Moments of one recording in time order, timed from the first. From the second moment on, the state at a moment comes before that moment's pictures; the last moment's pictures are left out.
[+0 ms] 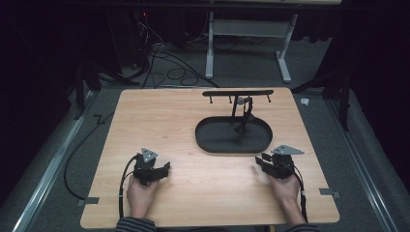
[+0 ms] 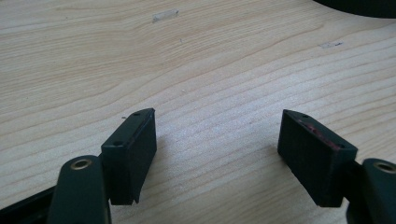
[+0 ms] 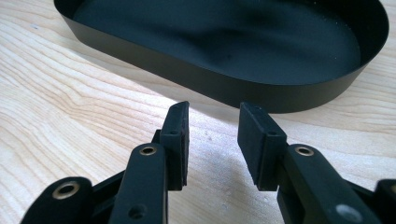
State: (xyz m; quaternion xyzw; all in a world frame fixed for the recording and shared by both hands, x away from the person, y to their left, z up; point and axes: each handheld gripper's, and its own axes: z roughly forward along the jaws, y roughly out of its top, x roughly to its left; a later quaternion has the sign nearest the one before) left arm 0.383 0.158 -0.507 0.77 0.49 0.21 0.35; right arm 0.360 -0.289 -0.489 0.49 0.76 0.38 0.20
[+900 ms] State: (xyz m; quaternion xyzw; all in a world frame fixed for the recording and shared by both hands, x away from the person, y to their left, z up) left arm 0.383 0.158 -0.507 0.77 0.49 0.21 0.35; right arm 0.367 -0.282 -0.501 0.50 0.77 0.35 0.21
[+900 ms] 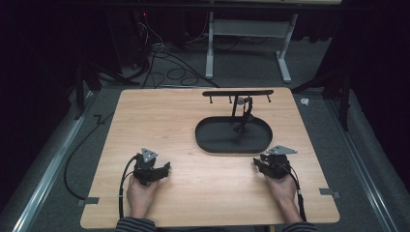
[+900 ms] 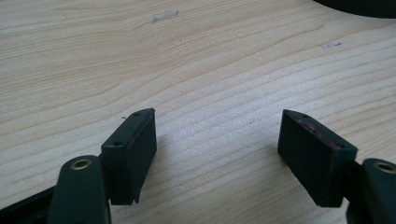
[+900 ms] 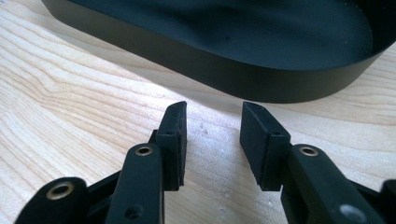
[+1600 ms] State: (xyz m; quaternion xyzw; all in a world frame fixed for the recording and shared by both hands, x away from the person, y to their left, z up) left arm 0.383 0.158 -0.507 0.77 0.49 0.21 0.35; right arm 0.365 -0.277 -0.502 0.49 0.78 0.34 0.22
